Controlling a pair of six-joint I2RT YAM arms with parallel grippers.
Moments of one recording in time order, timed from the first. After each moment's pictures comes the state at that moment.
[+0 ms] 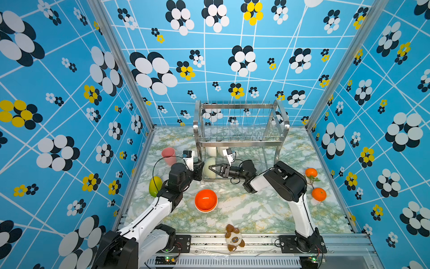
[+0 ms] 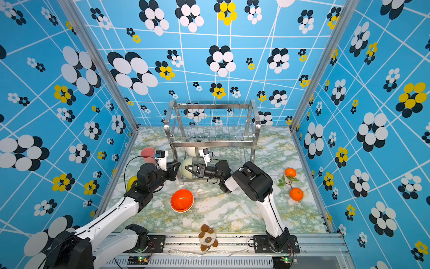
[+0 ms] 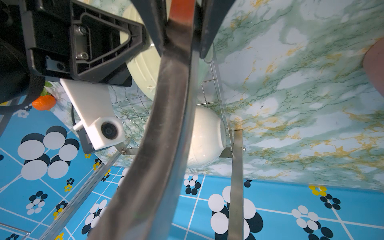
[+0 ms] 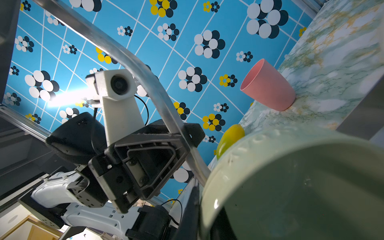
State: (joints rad) left arm -0.33 1.03 0.46 0.27 0.16 -0.29; right arm 0.72 2.20 0.98 1.42 -0.70 1.10
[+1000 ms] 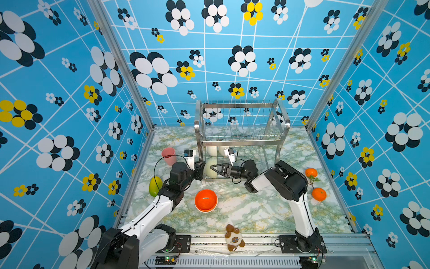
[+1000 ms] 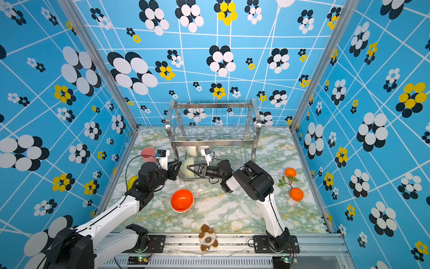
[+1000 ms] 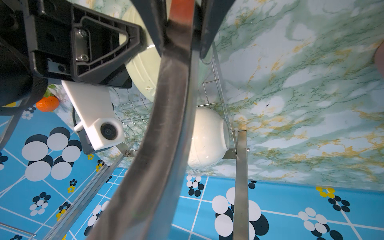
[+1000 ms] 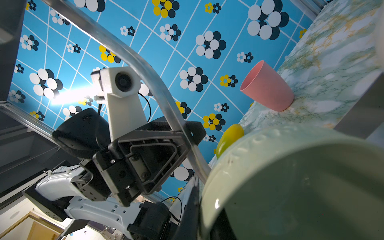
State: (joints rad) left arm -0.34 1.06 0.48 0.27 0.17 -0.29; right arm 0.69 2.20 0.96 1.45 -0.72 1.09
